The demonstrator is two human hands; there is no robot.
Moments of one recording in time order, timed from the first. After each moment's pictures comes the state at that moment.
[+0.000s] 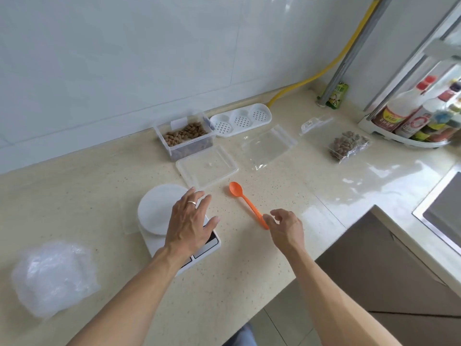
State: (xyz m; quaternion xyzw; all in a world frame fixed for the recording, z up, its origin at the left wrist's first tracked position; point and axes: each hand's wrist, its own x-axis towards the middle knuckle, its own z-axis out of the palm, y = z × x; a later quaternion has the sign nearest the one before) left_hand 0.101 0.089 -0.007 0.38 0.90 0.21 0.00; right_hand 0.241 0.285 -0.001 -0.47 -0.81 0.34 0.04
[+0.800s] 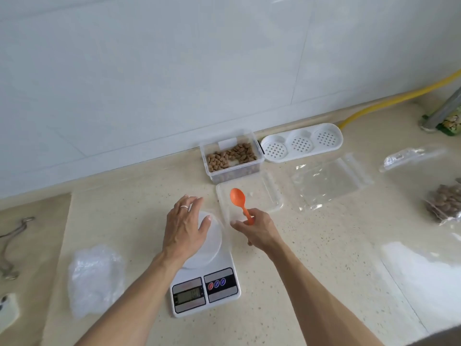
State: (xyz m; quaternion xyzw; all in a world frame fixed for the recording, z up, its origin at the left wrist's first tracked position) left_hand 0.028 0.088 0.021 0.17 0.97 0.15 0.03; right_hand 0.078 0.281 0.004 -0.24 -0.76 0.58 -0.16
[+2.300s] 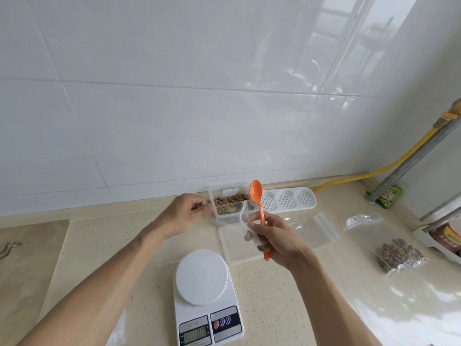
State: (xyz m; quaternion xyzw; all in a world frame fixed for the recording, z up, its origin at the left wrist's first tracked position) left_hand -0.048 0.038 0.143 0.25 0.85 0.46 0.12; right_hand 0.068 0.257 0.154 -0.16 -0.63 0.75 -0.10
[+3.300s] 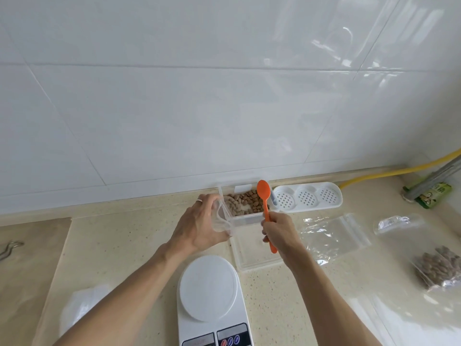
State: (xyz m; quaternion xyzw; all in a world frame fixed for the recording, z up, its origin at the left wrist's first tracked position) left_hand -0.063 0.069 0.089 0.24 0.91 0.33 0.05; right_hand -0.002 0.267 0.101 -0.29 -0.78 0.56 -0.05
